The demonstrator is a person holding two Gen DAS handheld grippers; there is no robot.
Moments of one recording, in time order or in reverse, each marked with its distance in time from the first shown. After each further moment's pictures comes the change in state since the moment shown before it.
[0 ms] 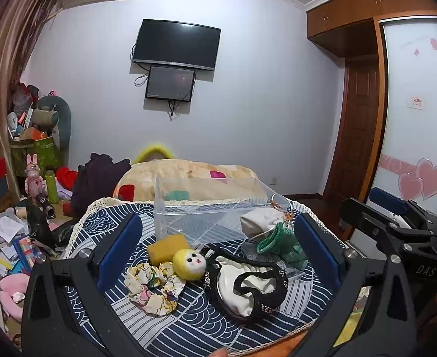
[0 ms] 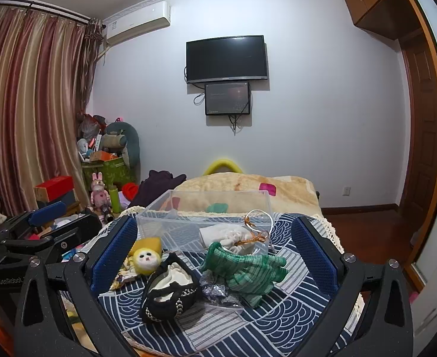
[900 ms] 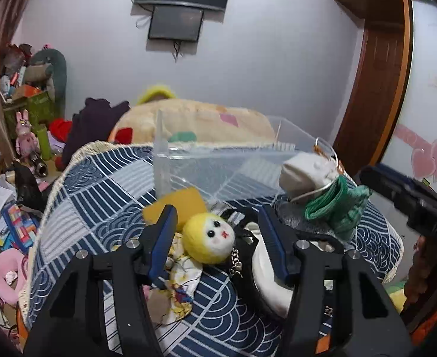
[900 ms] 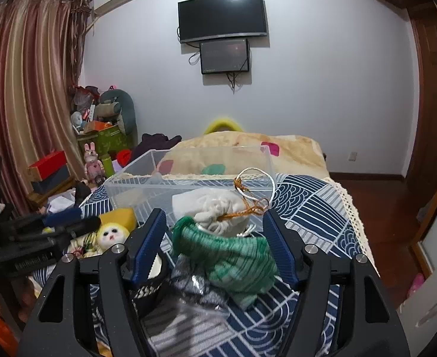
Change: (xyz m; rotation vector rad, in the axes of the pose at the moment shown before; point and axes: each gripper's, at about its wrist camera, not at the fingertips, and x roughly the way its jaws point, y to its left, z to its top) left arm 0.098 0.035 -0.031 -0.042 0.289 0.011; right arm 0.069 -0.031 -0.023 0.040 0.196 0.026
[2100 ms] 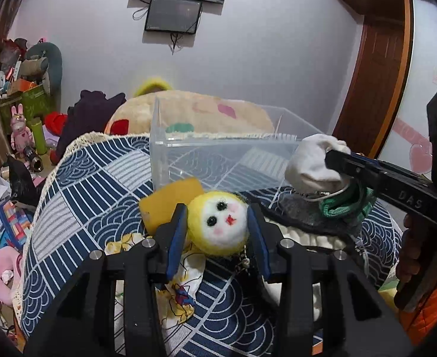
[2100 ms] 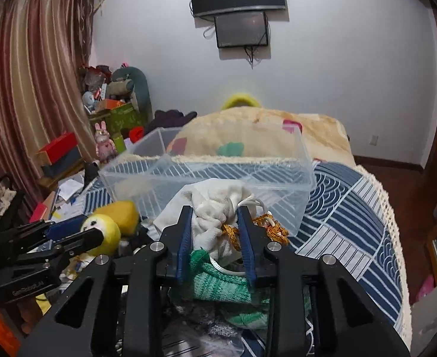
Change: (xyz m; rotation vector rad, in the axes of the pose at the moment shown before) left arm 0.011 0.003 -0.004 -0.001 0.037 -0.020; right arm 0.040 -0.001 0.011 -0.020 0.116 0.095
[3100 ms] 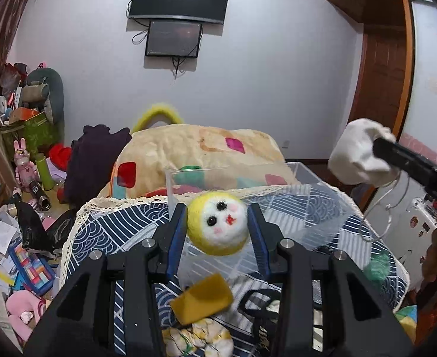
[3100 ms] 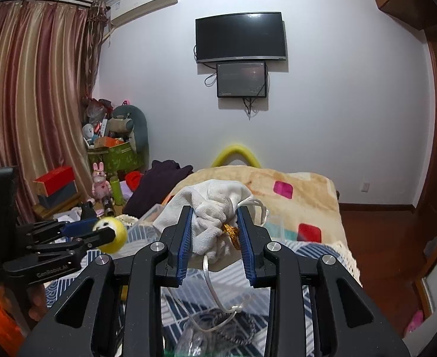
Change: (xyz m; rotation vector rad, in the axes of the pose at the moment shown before) left arm 0.004 0.016 0.091 0.042 -0.081 0.032; right arm -0.022 0.008 0.068 -0.065 -0.200 -0.047
